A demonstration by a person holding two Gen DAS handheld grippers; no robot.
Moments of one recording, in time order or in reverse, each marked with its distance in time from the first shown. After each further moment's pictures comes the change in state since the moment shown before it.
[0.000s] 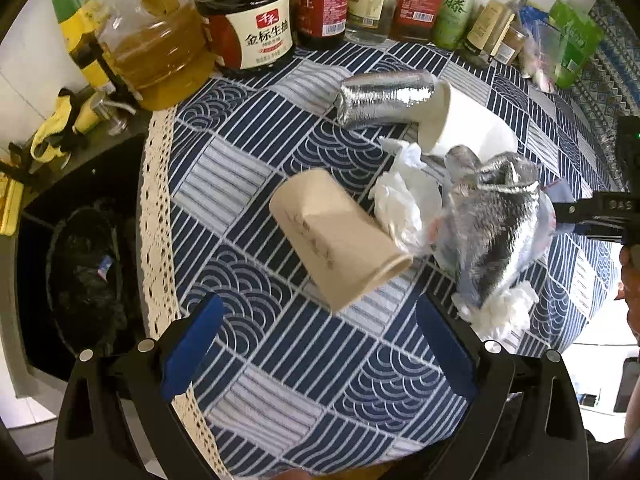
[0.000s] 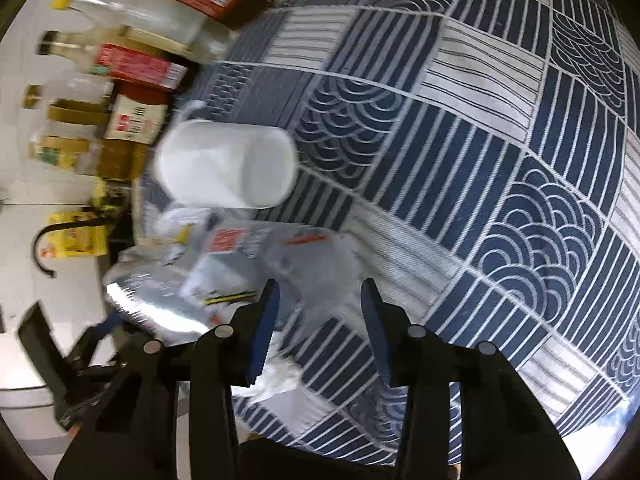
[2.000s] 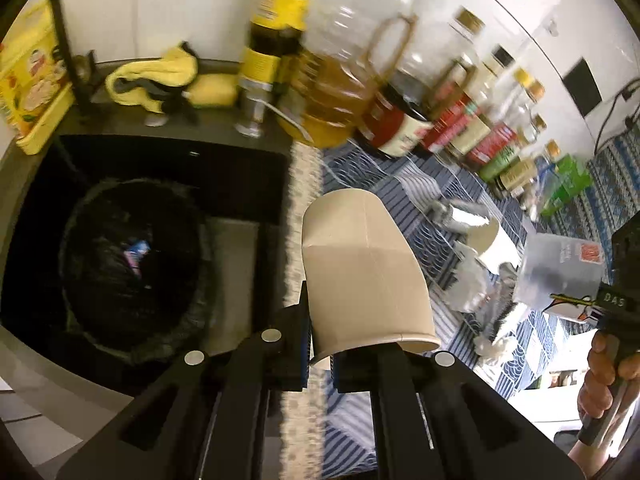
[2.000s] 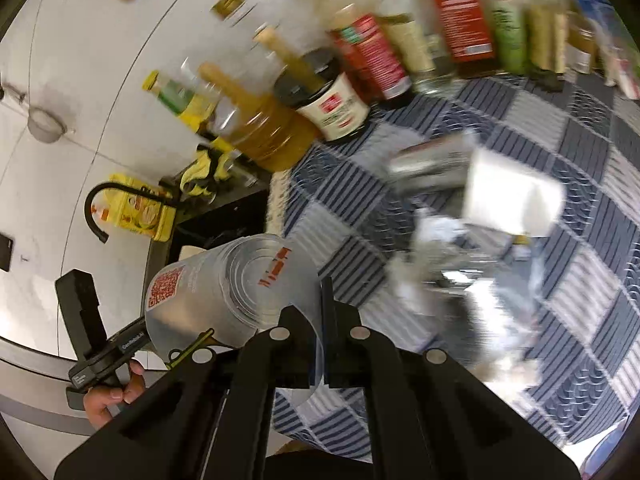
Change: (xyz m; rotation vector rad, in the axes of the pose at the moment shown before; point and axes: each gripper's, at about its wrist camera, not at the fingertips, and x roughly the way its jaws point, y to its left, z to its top) left arm -0.068 0.206 -0.042 -0.319 -0.233 -0.213; right arm 0.002 0.234 -0.070 -0.275 -0.211 0.141
